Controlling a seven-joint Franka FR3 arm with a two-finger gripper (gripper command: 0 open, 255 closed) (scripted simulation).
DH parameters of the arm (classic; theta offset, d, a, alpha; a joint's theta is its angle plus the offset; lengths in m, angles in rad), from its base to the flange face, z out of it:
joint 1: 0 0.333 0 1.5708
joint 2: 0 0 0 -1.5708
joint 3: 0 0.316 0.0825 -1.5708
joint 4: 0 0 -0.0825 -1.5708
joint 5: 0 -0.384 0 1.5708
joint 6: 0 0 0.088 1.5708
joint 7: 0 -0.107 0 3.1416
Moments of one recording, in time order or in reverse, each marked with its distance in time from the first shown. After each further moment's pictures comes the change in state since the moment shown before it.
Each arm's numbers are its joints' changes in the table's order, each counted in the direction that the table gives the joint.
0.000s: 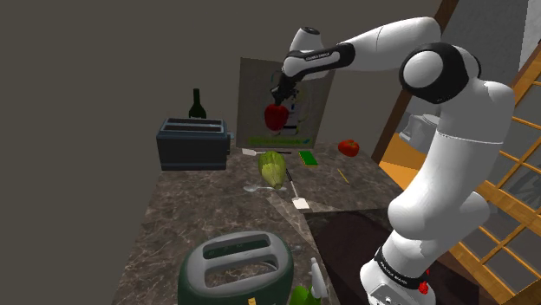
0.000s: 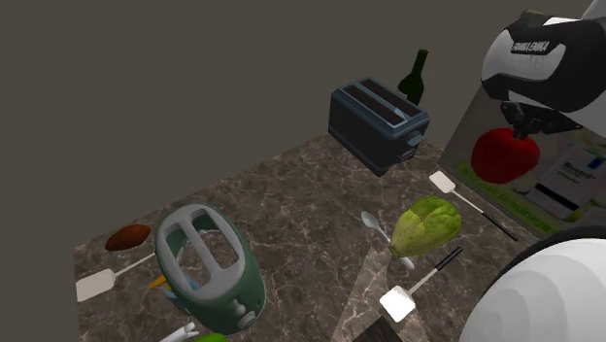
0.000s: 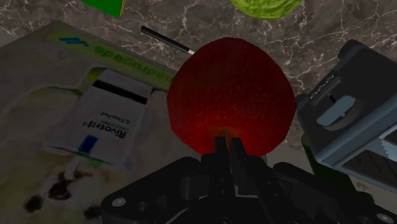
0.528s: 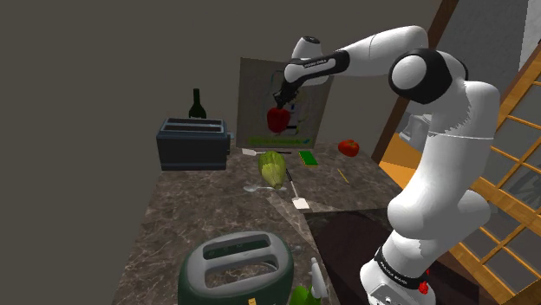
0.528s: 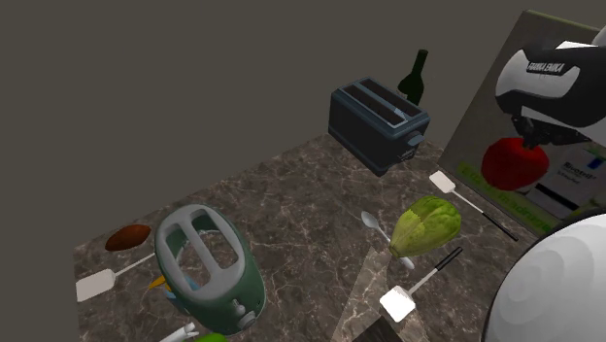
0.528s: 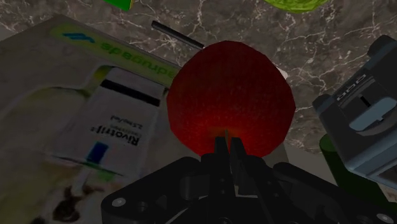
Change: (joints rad) arm -0.023 -0.089 -0.018 -0.049 0.005 -0.040 0.045
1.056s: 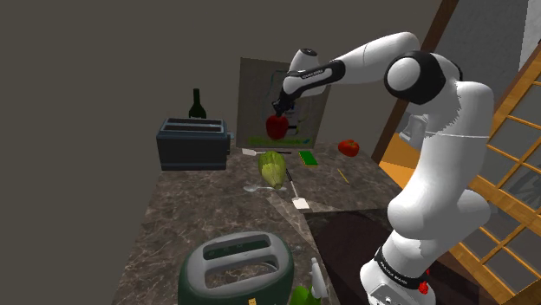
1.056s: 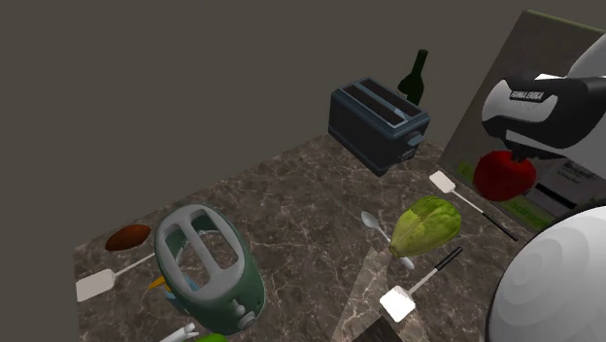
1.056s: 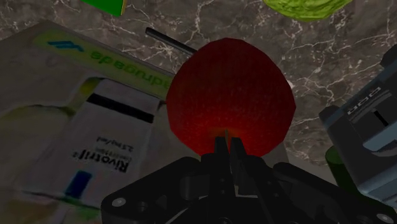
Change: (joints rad) arm 0.005 -0.037 -0.010 0.056 0.021 -0.092 -0.016
